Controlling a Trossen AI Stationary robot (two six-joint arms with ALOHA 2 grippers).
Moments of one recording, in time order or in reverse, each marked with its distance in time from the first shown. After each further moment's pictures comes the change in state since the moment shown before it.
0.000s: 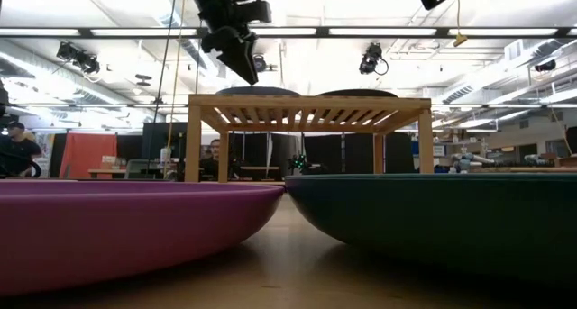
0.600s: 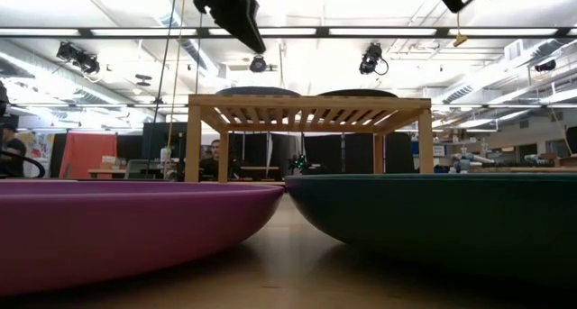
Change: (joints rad) left arm -0.205 -0.060 0.009 -0.003 -0.038 -0.171; right arm 0.138 0.013 0.000 -0.061 0.005 0.274
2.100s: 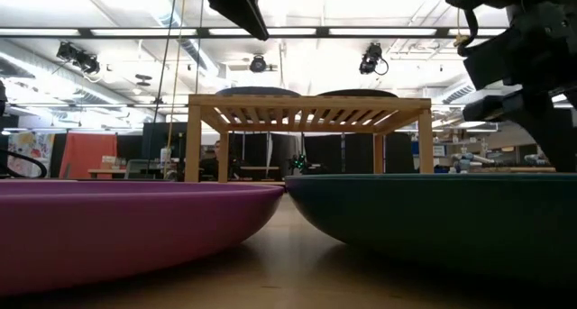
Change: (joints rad) left arm -0.111 0.002 0.000 0.004 -0.001 -0.040; right arm 0.119 0.621 0.000 -0.337 0.041 0.081
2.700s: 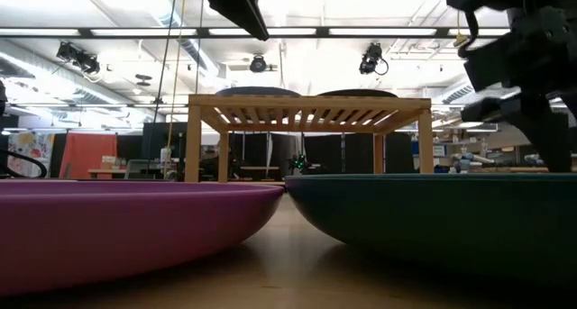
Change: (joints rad) left arm 0.000 0.000 0.000 0.000 0.000 0.000; right arm 0.000 0.003 -0.017 0.020 0.016 -0.020
